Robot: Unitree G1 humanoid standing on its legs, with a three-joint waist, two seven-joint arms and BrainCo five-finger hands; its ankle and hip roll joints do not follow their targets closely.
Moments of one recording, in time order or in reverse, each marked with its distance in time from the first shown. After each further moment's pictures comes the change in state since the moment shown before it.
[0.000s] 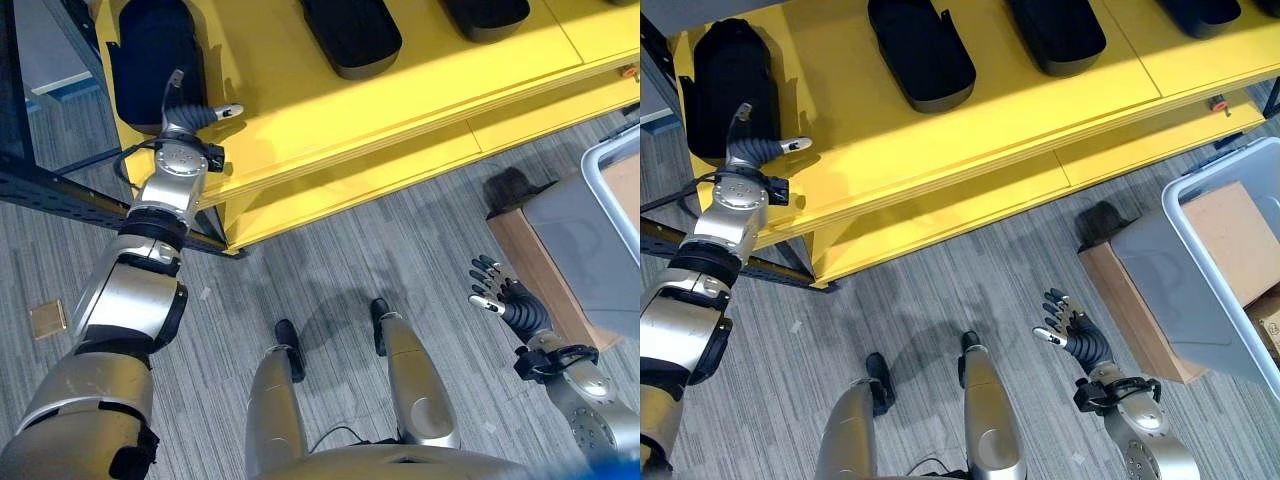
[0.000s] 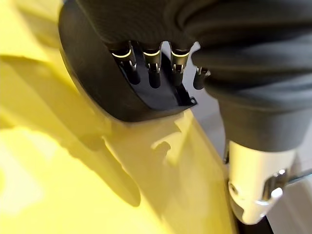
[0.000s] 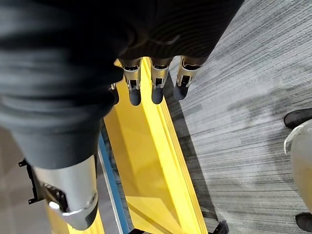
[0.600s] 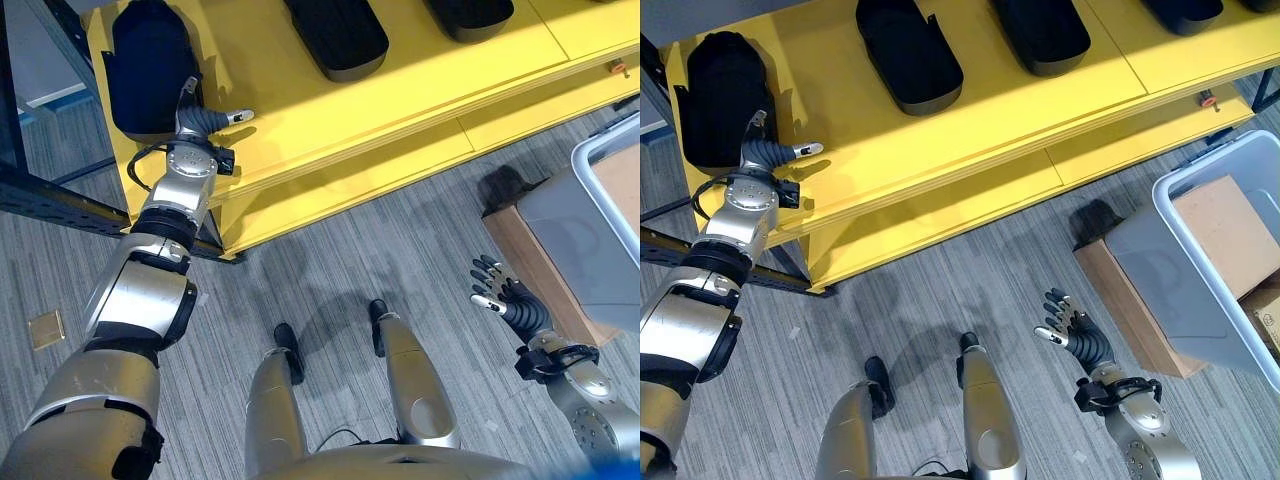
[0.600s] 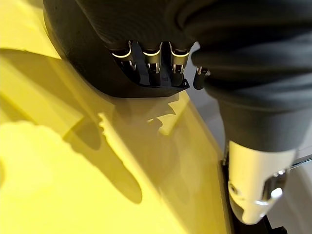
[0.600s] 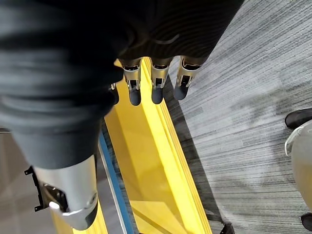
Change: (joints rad) left arm -0.005 -0.031 0.000 0.016 0.001 0.004 -0.020; right arm 0.001 -0.002 0.000 0.000 0.017 0.000 0.000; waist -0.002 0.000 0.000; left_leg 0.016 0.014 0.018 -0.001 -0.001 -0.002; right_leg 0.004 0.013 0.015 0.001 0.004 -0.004
